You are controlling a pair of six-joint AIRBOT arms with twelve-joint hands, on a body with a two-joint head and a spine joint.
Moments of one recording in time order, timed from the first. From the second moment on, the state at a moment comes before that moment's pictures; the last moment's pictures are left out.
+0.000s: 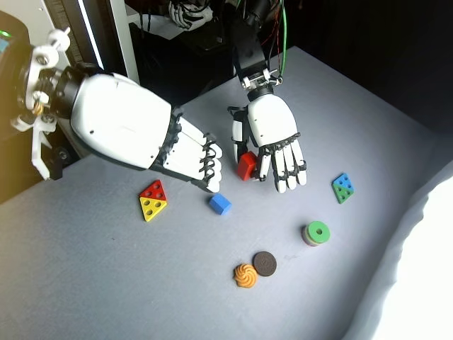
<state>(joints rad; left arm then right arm) 0.32 -1.24 0.88 -1.26 -0.82 2.06 -0.10 -0.59 0.63 0.16 0.08 -1.16</state>
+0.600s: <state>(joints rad) 0.33 -1.24 0.91 -1.24 -0.82 2.03 -0.10 -0.60 0.62 0.16 0.12 -1.19</state>
